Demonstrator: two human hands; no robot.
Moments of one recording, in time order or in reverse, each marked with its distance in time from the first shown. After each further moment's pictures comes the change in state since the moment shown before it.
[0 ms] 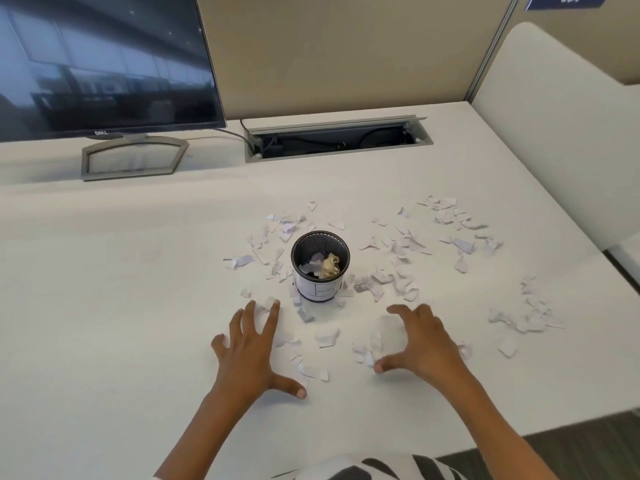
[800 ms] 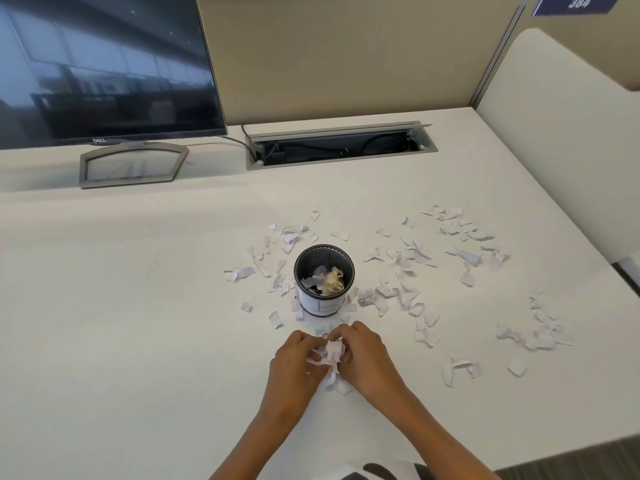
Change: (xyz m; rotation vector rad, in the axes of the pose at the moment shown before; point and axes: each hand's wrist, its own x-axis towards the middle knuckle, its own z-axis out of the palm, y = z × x) left_hand 0.008 0.053 0.008 -0.641 0.141 0.144; right_hand 0.021 -0.064 0.046 0.202 0.004 -0.228
